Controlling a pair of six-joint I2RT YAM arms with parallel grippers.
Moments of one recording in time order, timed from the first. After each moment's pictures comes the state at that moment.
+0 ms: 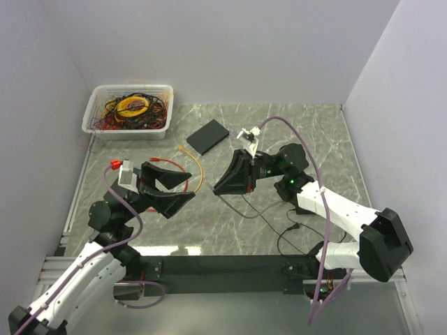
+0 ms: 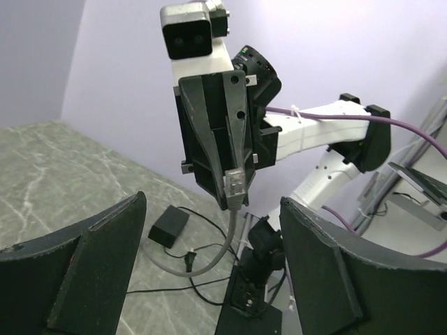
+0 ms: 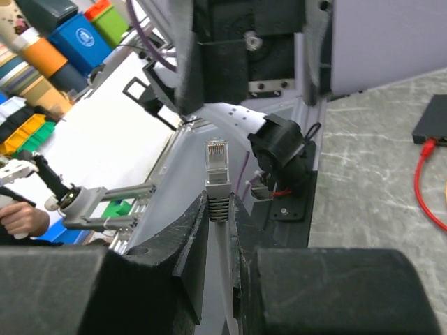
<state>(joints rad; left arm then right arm) -0.50 0.46 0.36 0.63 0.56 -0.76 0.66 1.27 0.81 0.82 -1.15 0.87</state>
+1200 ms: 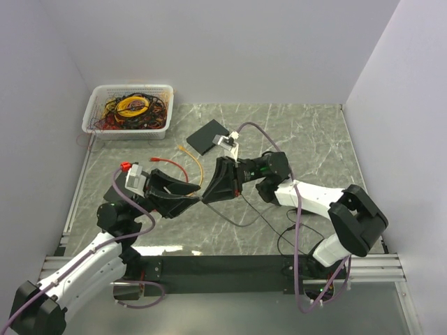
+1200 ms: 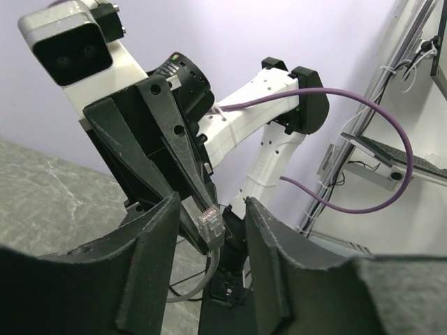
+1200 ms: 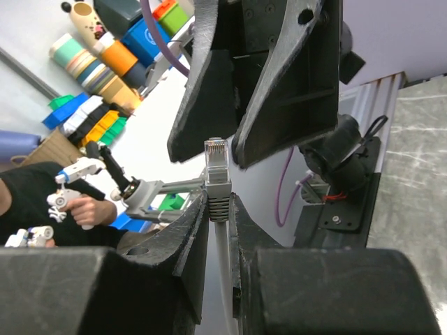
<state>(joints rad) -0.53 0.66 0.27 1.07 0.70 -0.86 0.76 1.51 0.82 1.26 -1.17 1.21</state>
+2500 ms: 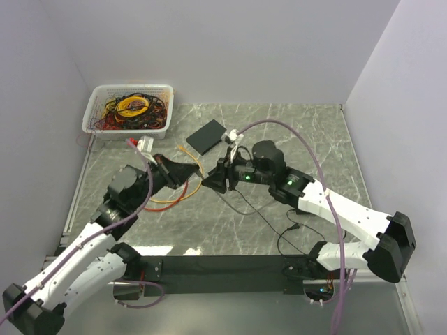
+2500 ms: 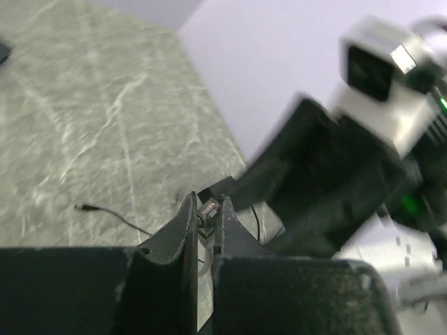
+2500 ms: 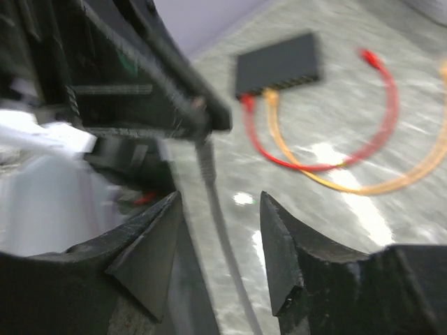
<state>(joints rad) -0.57 0.68 0.59 0.16 0.23 -0.81 0.83 1.23 1.00 0.01 -0.45 0.33</state>
